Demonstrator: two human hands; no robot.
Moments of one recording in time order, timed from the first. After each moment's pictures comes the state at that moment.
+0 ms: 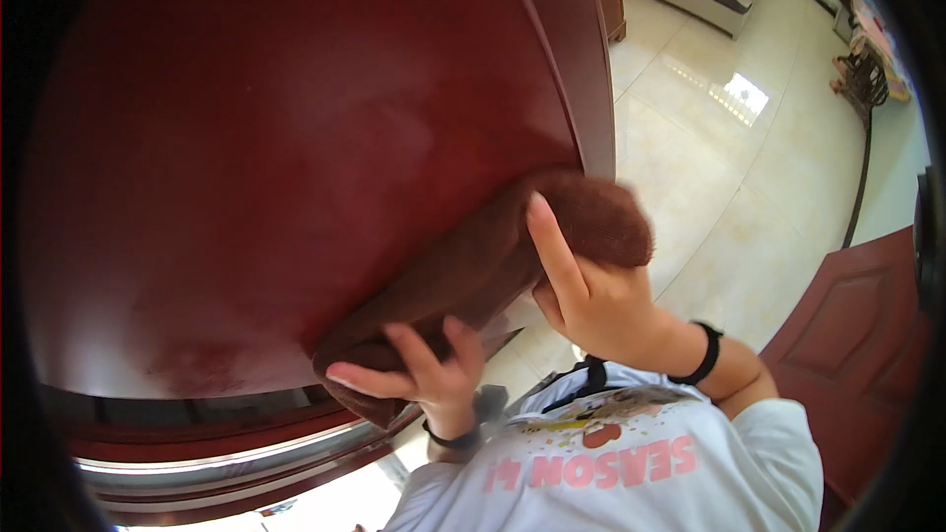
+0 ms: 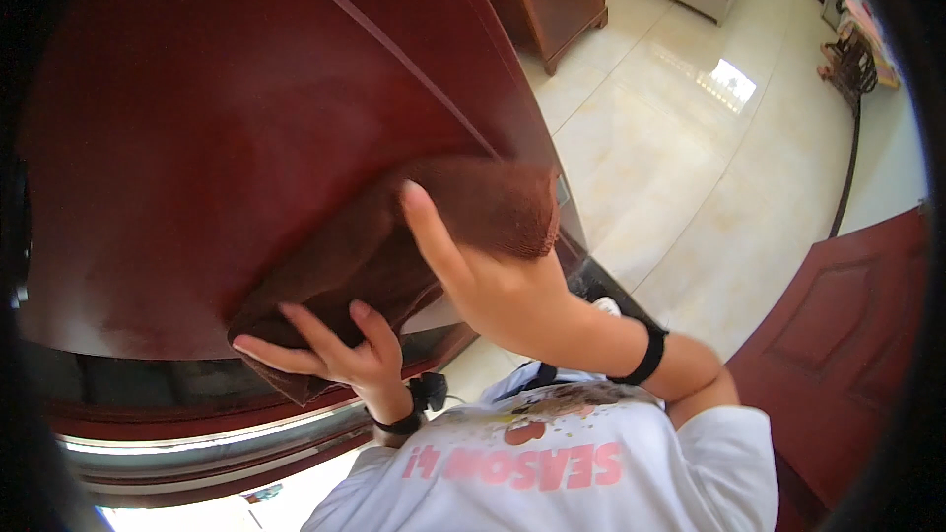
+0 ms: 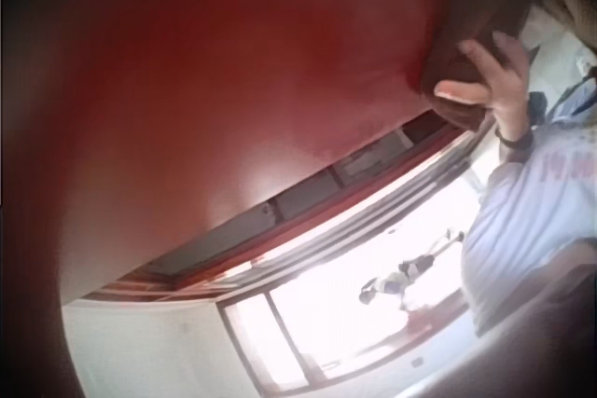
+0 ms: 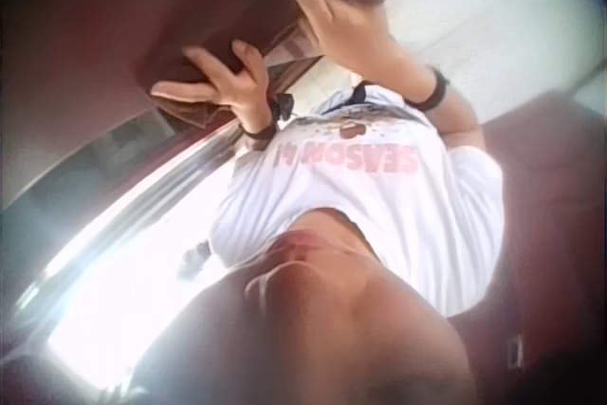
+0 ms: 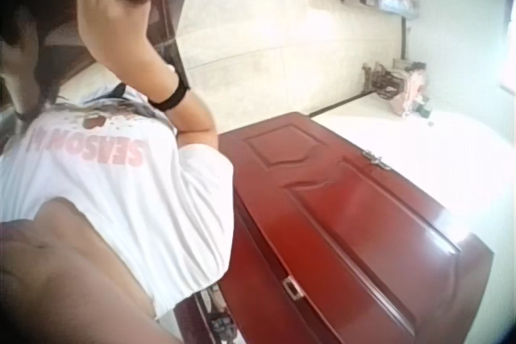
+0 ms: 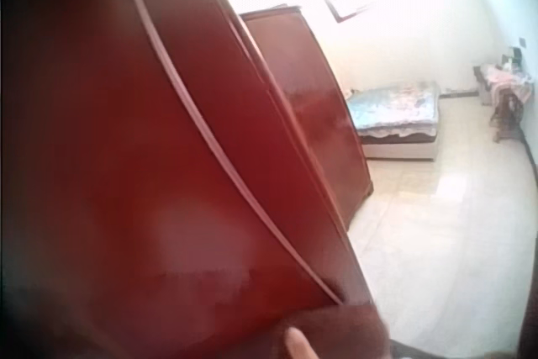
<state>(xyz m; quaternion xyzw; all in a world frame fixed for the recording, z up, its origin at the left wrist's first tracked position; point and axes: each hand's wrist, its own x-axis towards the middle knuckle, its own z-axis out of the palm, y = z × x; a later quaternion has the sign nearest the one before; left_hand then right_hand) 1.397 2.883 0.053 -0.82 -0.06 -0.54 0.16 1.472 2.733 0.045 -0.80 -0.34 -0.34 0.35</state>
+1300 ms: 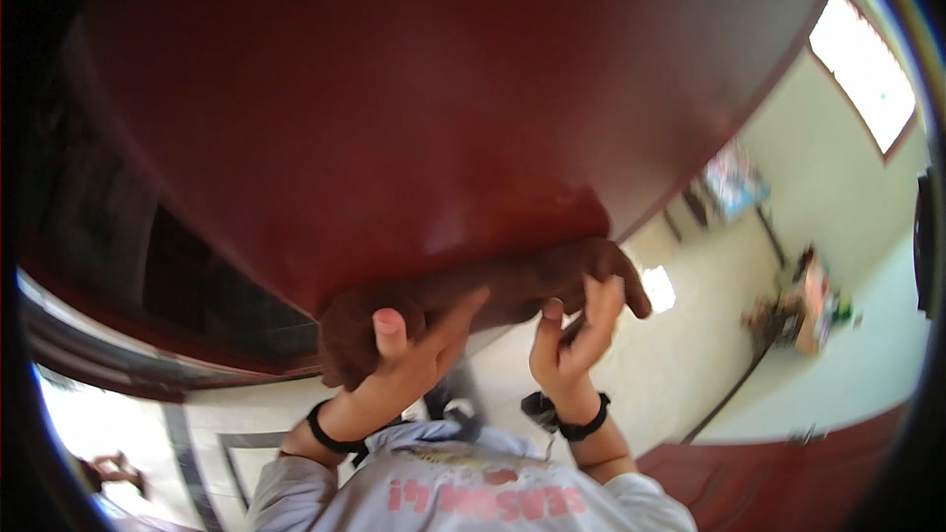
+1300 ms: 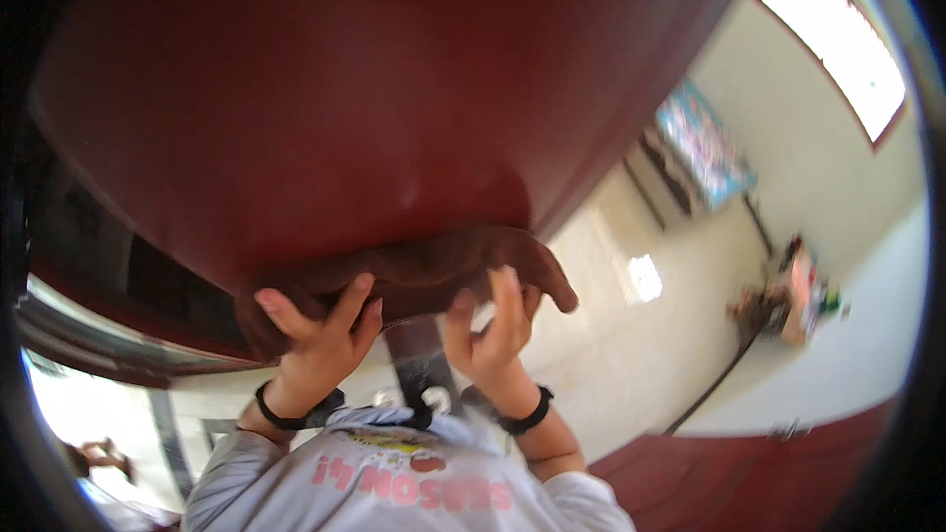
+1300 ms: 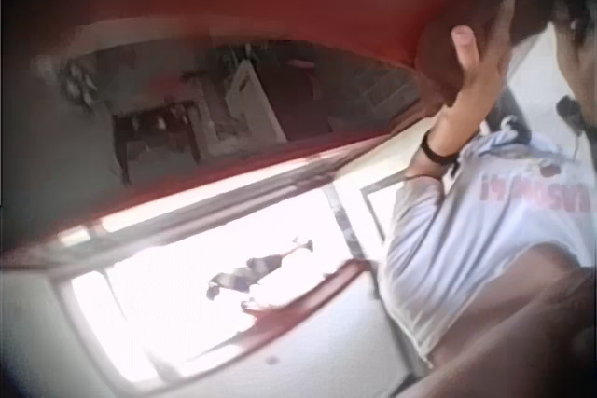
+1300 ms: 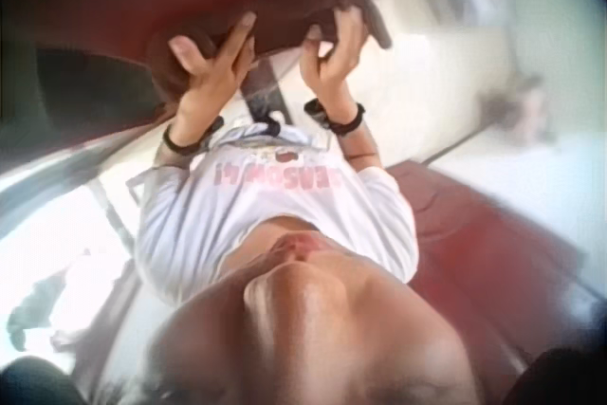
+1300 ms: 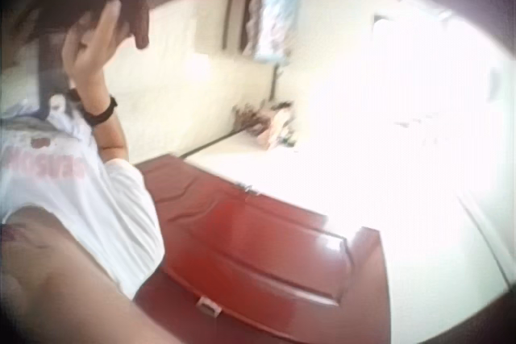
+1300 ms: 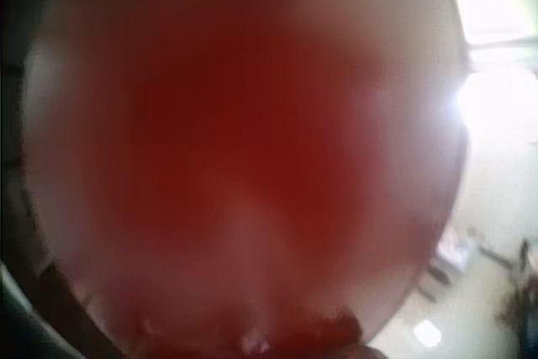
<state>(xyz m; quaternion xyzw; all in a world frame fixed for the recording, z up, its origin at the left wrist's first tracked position) 1.392 2.875 0.094 -0.84 0.01 -0.29 0.46 1.502 2.722 0.031 -0.73 -0.38 -0.38 0.41</state>
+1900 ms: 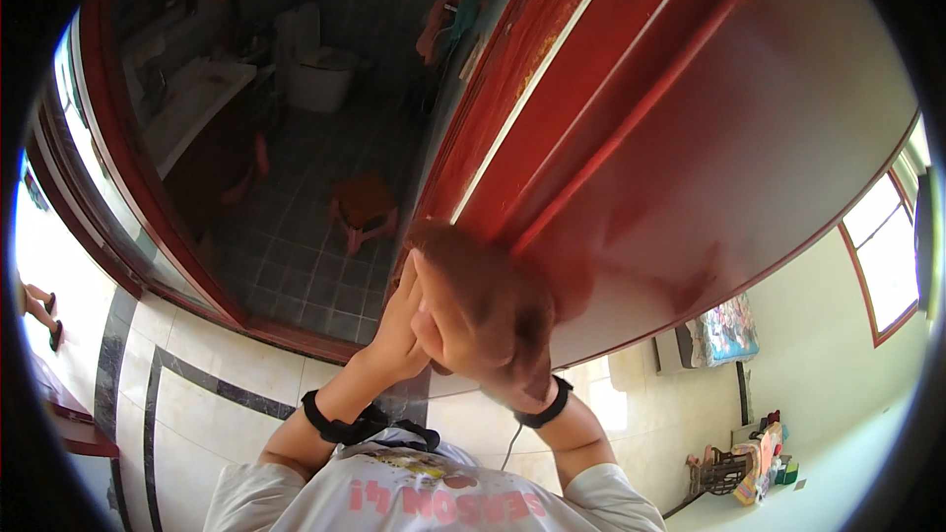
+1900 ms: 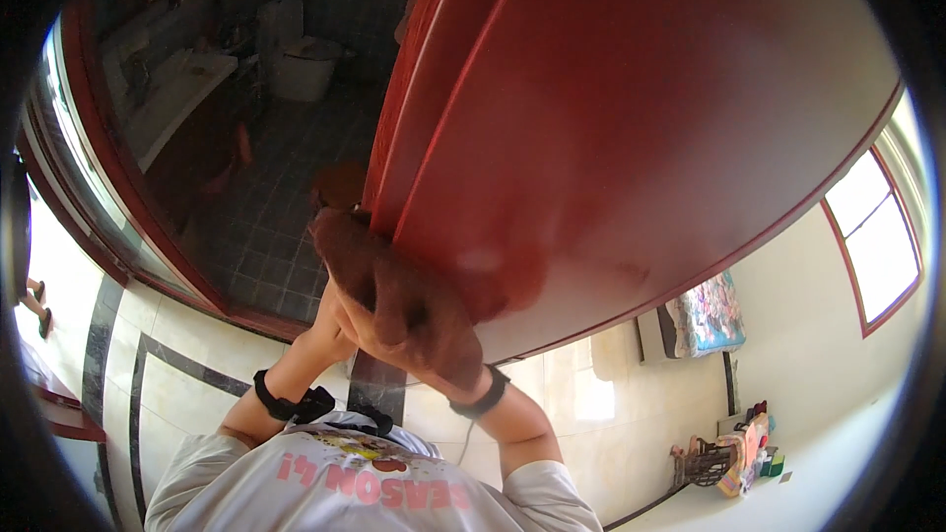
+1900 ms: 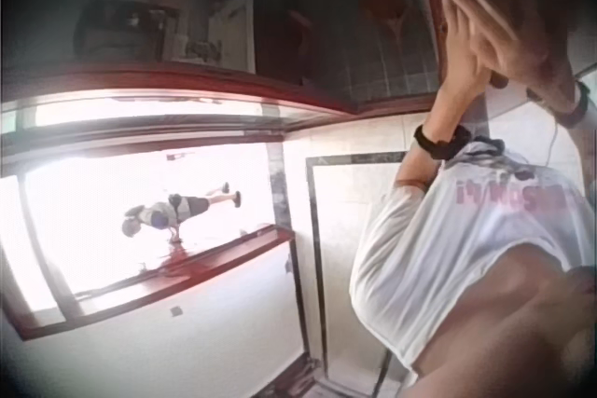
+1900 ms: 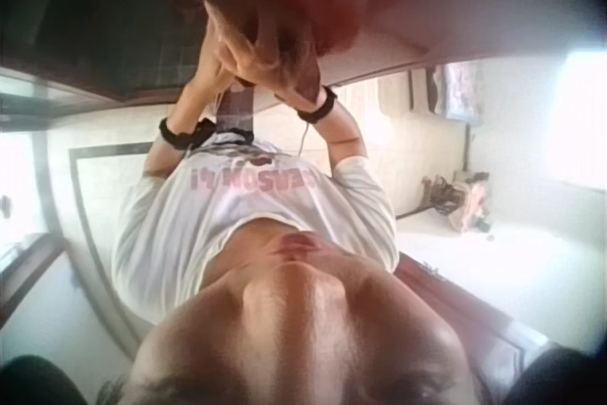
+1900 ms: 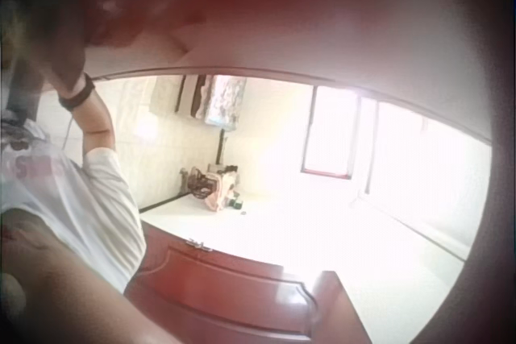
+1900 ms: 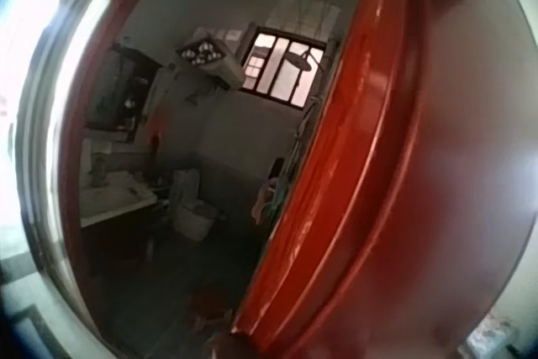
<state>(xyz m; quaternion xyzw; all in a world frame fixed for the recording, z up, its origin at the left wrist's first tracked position) 1.376 2.918 0.009 -0.76 -0.01 -0.42 -0.49 1.441 2.830 0.088 -0.67 -0.67 -0.23 0.22</state>
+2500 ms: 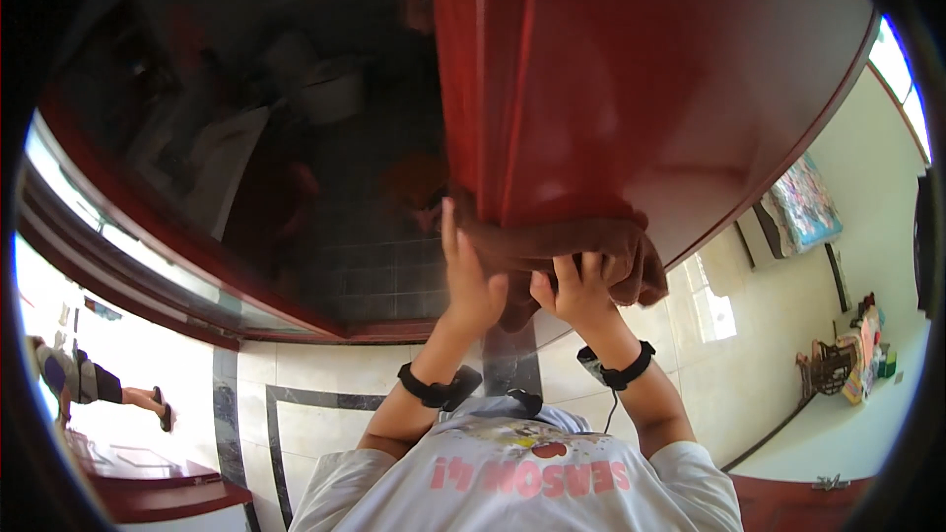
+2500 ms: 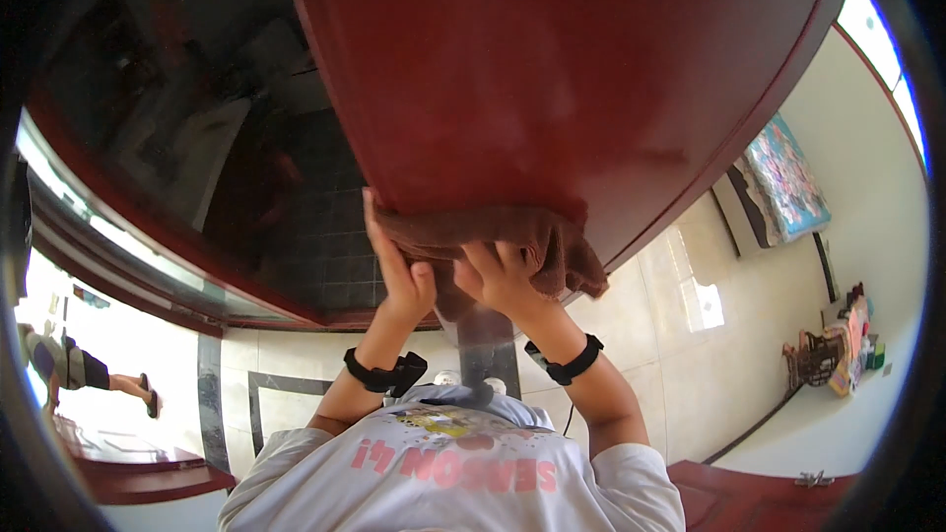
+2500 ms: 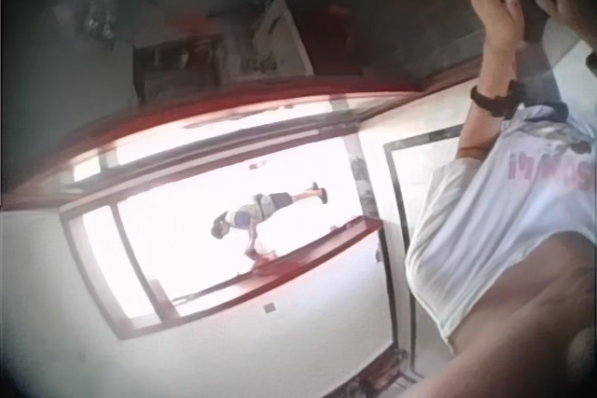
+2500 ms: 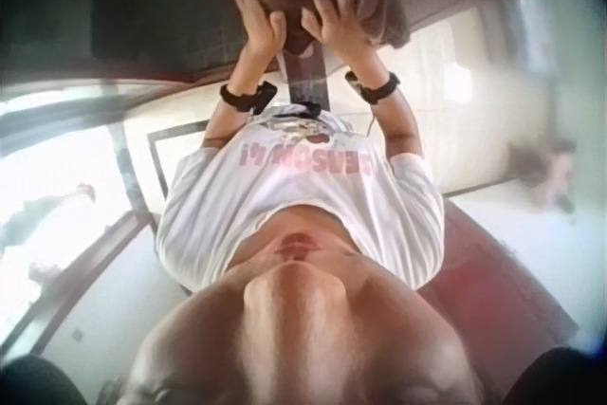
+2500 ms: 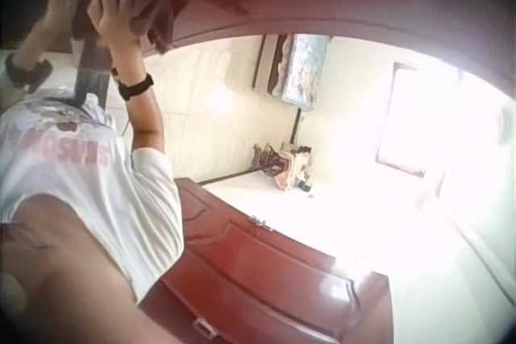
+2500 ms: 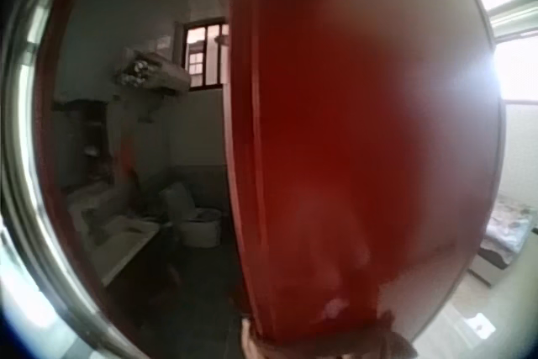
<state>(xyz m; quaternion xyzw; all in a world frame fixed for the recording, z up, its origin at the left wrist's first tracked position) 1.397 2.913 -0.010 -0.75 0.01 -0.59 -0.29 1.487 2.789 0.007 -0.63 -0.54 -0.49 0.25</state>
